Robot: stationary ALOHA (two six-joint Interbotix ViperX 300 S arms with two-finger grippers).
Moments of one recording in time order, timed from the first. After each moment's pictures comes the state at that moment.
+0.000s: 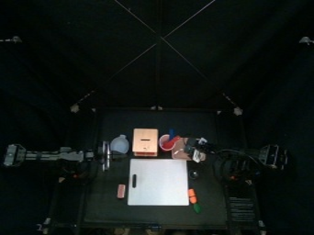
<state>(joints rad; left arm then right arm) 0.08 -0.86 1.25 0.00 -0.30 0.00 -0.46 -0.33 1.09 -0.02 0.24 0.03</state>
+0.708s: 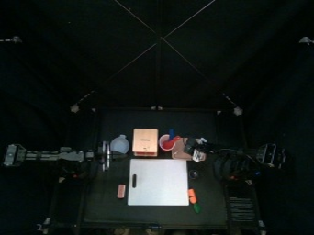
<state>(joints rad) 0.08 -0.86 1.25 0.00 -0.30 0.00 -0.47 -0.31 1.09 -0.02 0.24 0.03</state>
